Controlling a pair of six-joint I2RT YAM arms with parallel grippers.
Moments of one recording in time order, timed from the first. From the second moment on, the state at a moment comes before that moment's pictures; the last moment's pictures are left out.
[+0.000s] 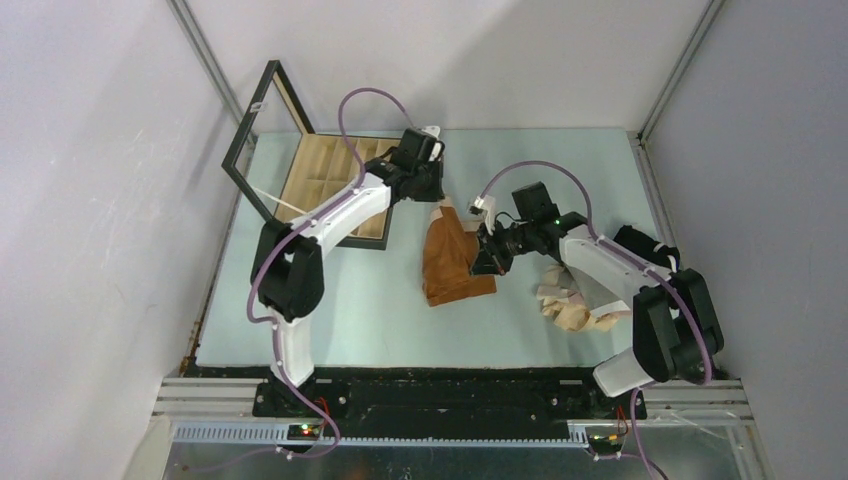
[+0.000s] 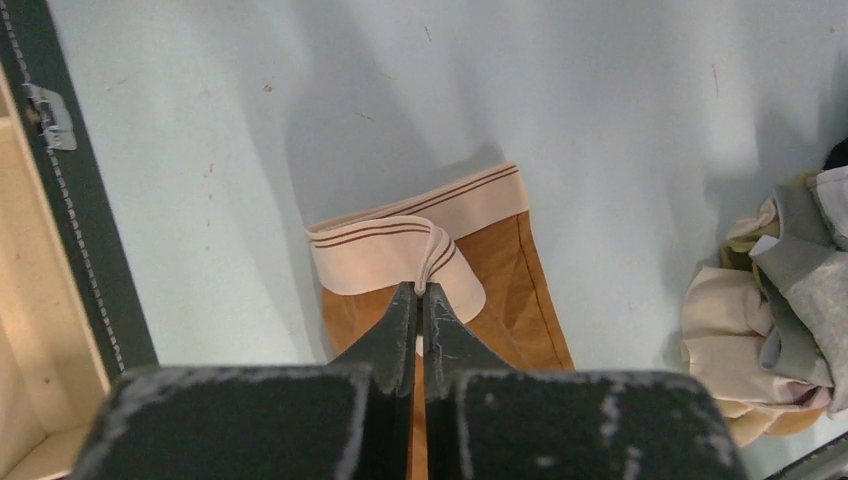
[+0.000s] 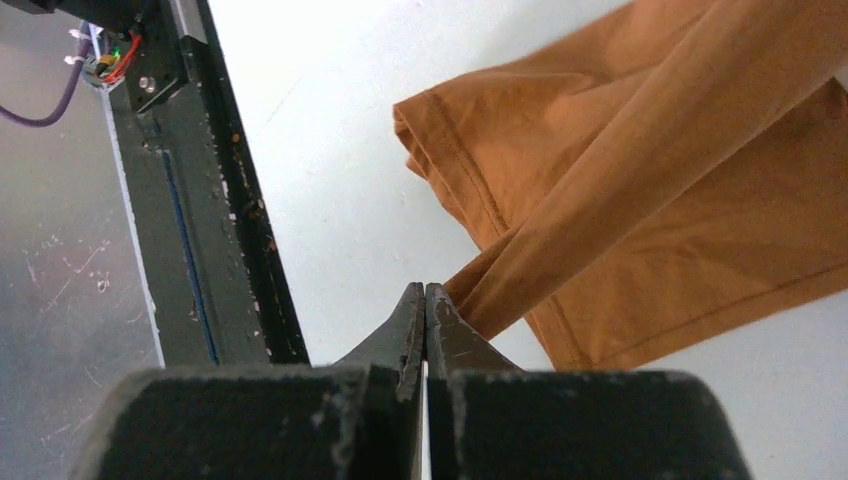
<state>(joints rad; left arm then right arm) -0.57 1.93 1.67 -0.51 0.00 -0.42 0.48 1.49 1.03 -0.44 -0.82 -0.29</state>
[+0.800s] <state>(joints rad) -0.63 2.10 1.75 -0.46 -0.02 -0.42 0.41 1.63 0.99 -0.44 -0.72 -0.21</state>
